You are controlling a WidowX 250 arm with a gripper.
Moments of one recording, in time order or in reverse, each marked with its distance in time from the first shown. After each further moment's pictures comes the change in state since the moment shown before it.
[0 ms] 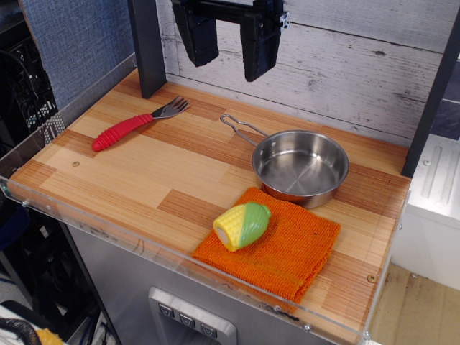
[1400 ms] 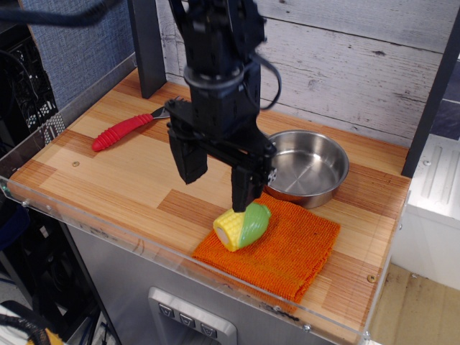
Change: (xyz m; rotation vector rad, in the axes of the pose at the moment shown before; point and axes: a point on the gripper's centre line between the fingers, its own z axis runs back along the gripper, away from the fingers) arm -0.048 -0.012 -0.086 0.104 0.018 0.009
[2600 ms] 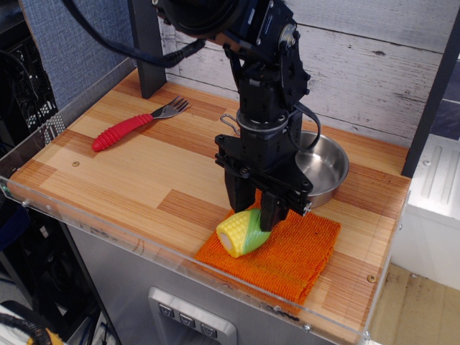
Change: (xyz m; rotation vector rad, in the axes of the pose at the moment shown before) arm 0.025 -0.020 -0.050 -0.033 0.042 -0.087
